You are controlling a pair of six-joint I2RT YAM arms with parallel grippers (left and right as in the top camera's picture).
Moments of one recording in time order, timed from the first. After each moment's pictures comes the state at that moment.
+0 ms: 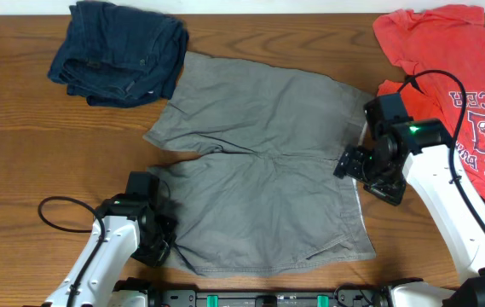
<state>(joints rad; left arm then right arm) -0.07 1.22 0.46 -0.89 0.15 -1.20 0.19 1.45 1.11 -1.21 -0.08 0.71</state>
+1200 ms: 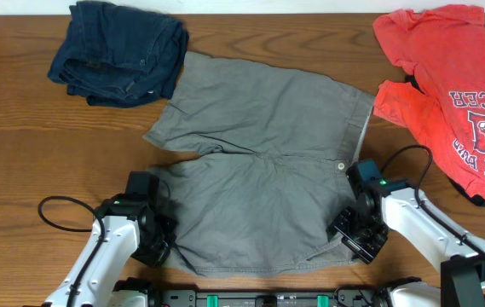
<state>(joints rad) -0.07 1.22 0.46 -0.88 0.15 -1.19 0.27 1.43 0.58 -0.92 -0.25 0.99</state>
